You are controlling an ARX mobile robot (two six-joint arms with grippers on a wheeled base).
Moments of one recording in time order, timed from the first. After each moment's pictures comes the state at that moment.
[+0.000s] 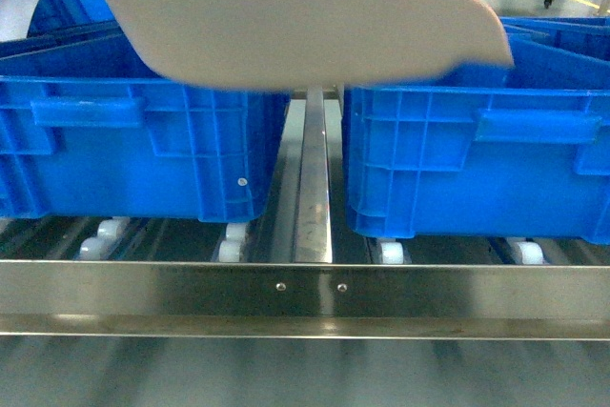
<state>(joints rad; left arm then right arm) -0.12 1.33 0.52 1.04 -0.06 -1.38 0.00 0.40 0.11 0.28 0.00 -0.01</state>
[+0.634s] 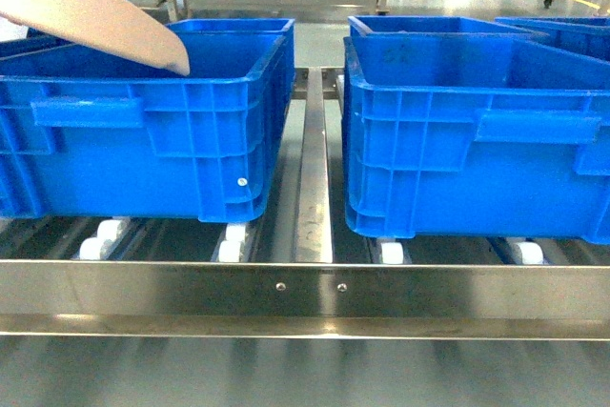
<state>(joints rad) 0.00 1.59 1.19 0.39 -0.61 -0.84 0.00 0.40 0.11 0.28 0.00 -0.01</state>
